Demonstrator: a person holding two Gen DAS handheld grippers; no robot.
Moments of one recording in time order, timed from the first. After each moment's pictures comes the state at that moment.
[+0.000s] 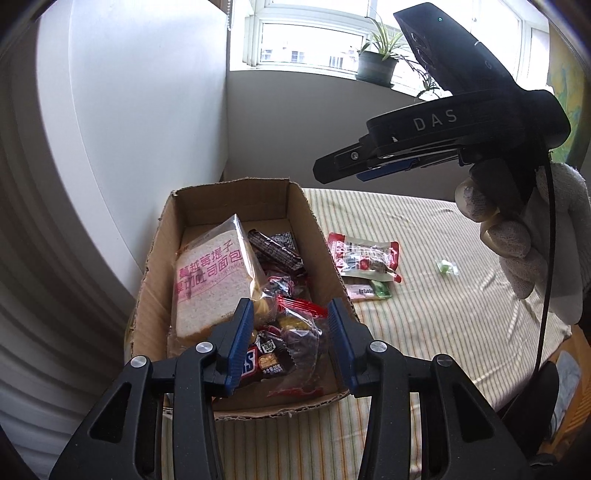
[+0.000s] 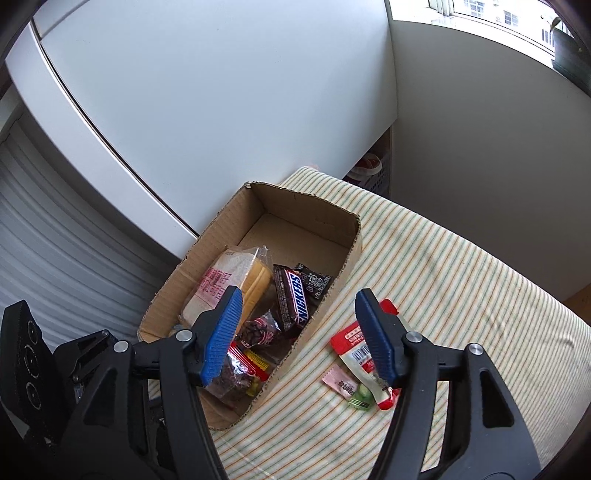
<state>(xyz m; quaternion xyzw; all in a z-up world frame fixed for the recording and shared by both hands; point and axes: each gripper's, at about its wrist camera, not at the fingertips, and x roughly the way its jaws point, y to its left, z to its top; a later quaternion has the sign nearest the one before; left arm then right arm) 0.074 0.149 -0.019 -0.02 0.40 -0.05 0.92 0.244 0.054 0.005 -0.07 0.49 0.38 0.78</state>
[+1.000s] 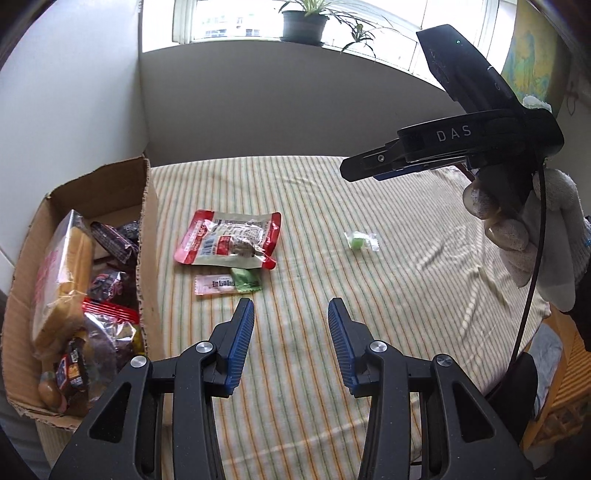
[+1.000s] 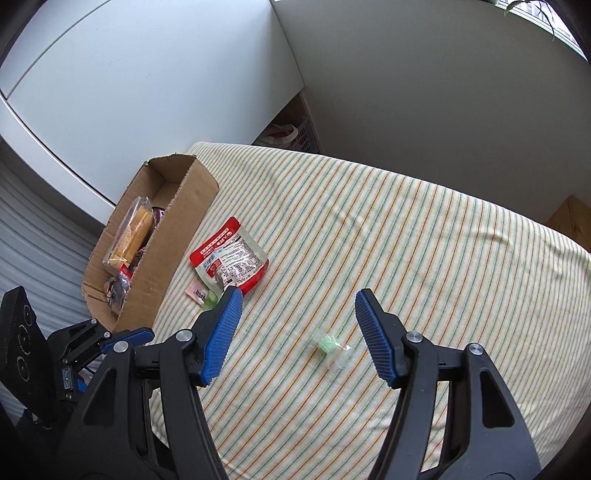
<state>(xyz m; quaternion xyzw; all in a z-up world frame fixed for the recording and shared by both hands) 0.102 0.025 -0.050 -0.01 0.44 -0.13 0.89 0.264 -0.120 -0.044 -0.02 0.53 0.32 0.78</state>
